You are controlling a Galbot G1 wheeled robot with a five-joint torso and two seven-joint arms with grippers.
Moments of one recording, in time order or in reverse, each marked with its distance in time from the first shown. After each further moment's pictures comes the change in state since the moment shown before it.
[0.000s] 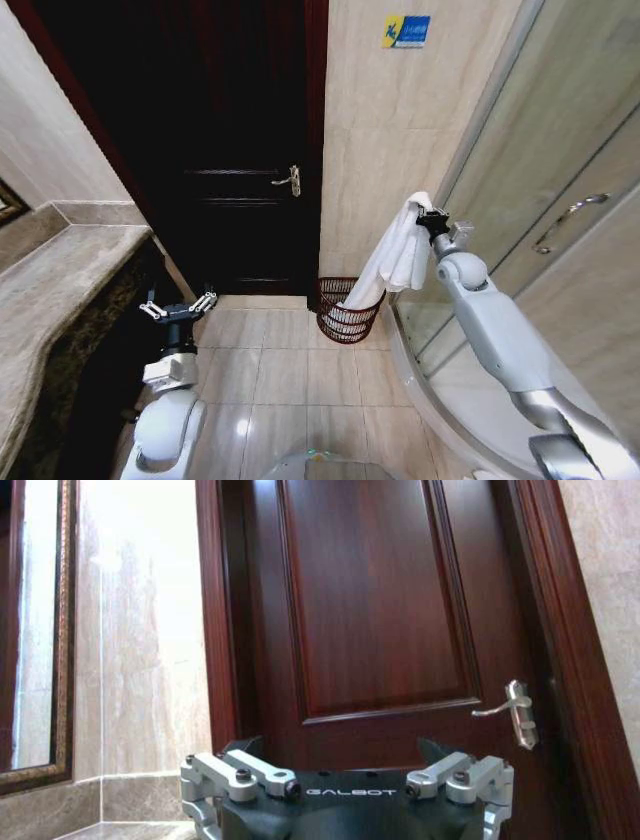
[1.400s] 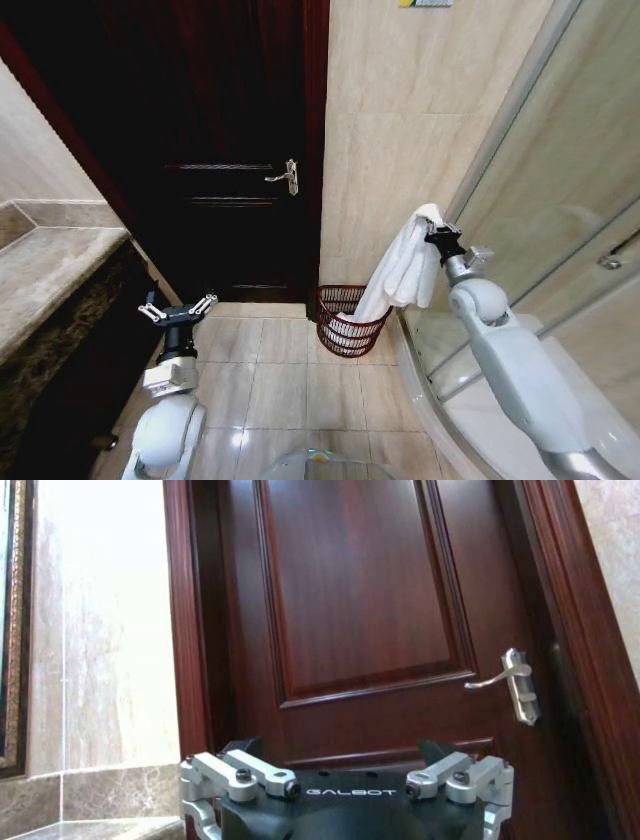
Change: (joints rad) left arm 0.026 -0.025 0.002 -0.028 0.040 -0.008 0.010; right arm -0.281 -0.015 0.125 0.272 -0.008 -0.016 0.027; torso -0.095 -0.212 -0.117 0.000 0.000
